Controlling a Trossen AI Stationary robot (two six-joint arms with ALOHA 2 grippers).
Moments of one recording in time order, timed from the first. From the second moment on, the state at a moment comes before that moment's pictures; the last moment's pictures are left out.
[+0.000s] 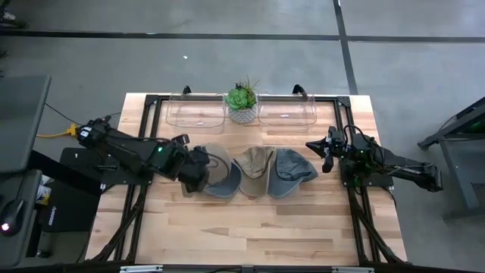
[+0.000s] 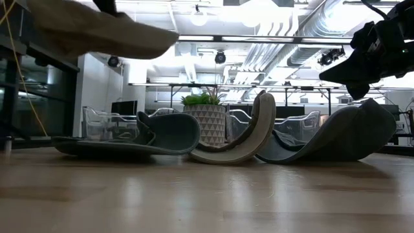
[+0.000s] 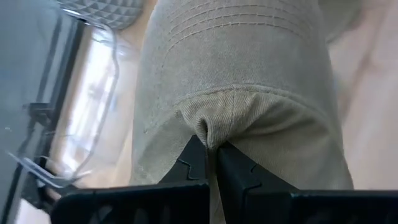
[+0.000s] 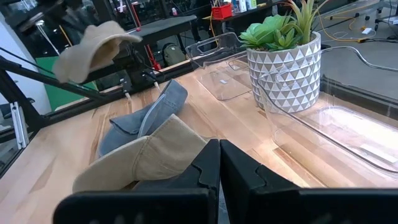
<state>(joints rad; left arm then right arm) -0.35 1.49 1.56 -1.47 -0.49 -0.63 -0.27 0.03 0.08 -0.19 0.01 0.29</state>
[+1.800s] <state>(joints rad) 0.84 1.44 1.66 -1.26 0.07 0.53 -0.27 0.03 0.08 -0.19 0.01 0.29</state>
